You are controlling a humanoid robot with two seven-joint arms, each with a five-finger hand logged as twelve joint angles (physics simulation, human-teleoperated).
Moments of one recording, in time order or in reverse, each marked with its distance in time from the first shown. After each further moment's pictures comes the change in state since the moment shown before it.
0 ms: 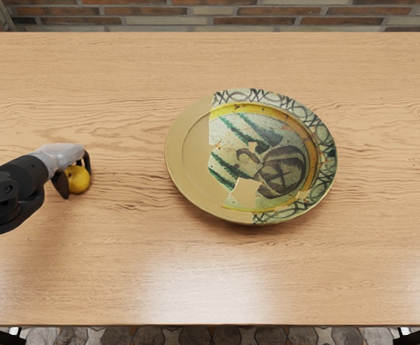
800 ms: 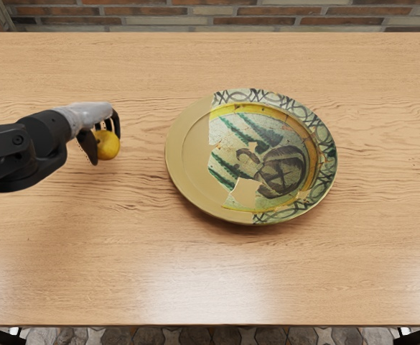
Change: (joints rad) left arm -0.195 -0.071 -0.034 -0.018 -0.128 -0.055 0.000; right arm 0.001 0.000 0.004 -0.001 0.001 0.000 0.000
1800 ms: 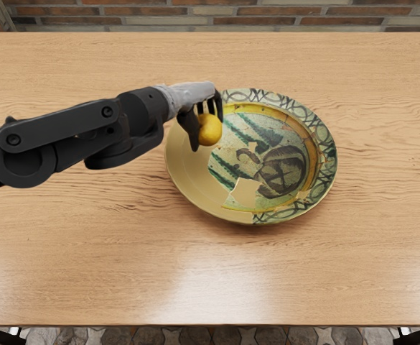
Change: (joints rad) left arm -0.036 -0.375 -0.194 0.139 -0.028 -0.054 0.000; right arm 0.002 0.000 0.000 0.000 0.000 0.000 0.000
